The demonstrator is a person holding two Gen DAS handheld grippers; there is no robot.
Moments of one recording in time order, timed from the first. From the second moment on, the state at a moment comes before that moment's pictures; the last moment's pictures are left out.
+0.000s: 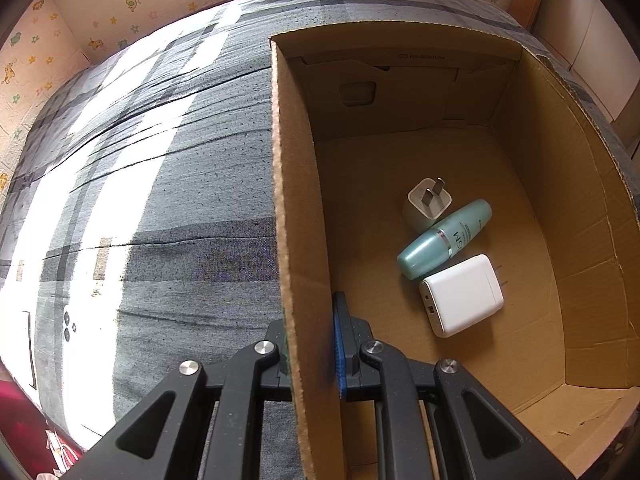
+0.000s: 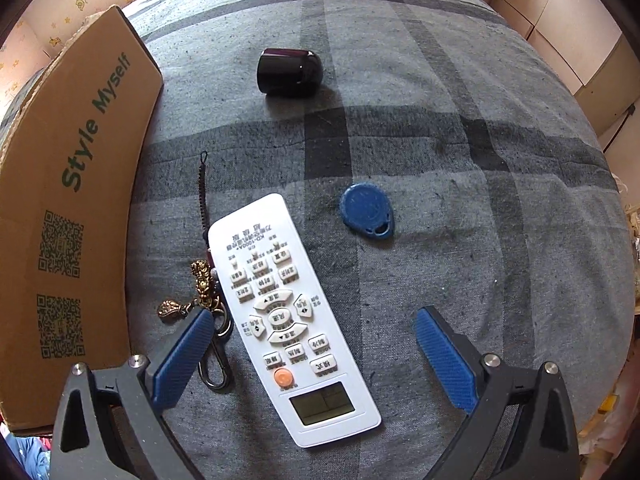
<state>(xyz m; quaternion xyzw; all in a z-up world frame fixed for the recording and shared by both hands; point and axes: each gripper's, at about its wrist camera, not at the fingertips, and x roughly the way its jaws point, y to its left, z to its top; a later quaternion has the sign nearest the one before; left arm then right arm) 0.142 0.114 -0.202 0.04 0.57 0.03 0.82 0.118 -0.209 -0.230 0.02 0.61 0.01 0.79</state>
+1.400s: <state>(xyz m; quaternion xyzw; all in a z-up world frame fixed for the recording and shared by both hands) 0.142 0.115 -0.201 0.04 0.57 0.03 0.82 0.125 -0.176 -0.154 -0.01 0.57 0.04 0.82</state>
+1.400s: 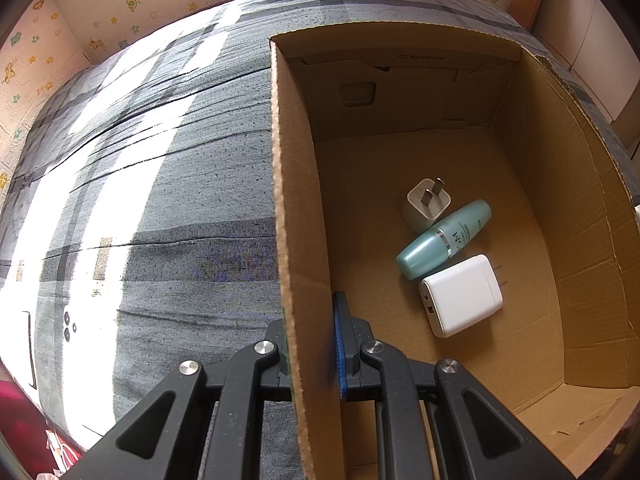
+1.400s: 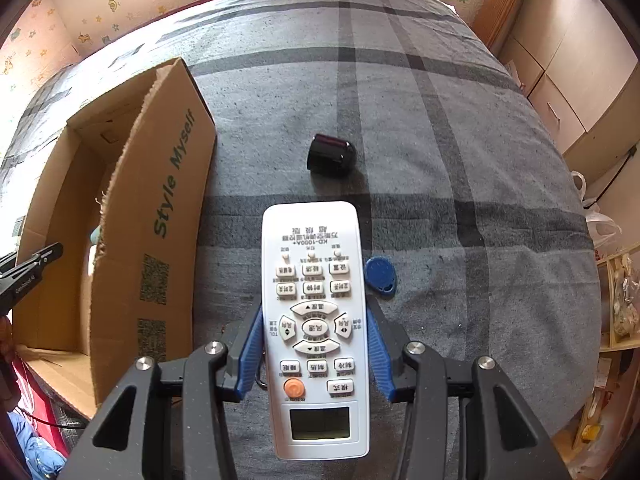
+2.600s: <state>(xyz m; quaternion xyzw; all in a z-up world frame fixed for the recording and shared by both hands) 0.143 0.119 -0.200 0.03 0.57 0.03 0.82 0.188 -0.001 -0.082 -0.08 0.52 0.19 0.83</state>
